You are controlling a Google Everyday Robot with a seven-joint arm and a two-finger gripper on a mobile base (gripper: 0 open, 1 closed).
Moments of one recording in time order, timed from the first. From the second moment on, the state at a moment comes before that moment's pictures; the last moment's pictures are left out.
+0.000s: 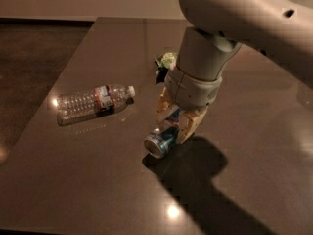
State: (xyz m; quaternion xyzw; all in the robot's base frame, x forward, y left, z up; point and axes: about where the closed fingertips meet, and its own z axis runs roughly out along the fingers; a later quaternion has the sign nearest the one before) arm 0.432 -0.048 0.870 -0.92 0.38 0.07 0.09
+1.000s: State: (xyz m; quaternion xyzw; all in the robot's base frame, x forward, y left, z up) arm 0.427 -0.045 0.959 -0.90 0.38 0.09 0.20
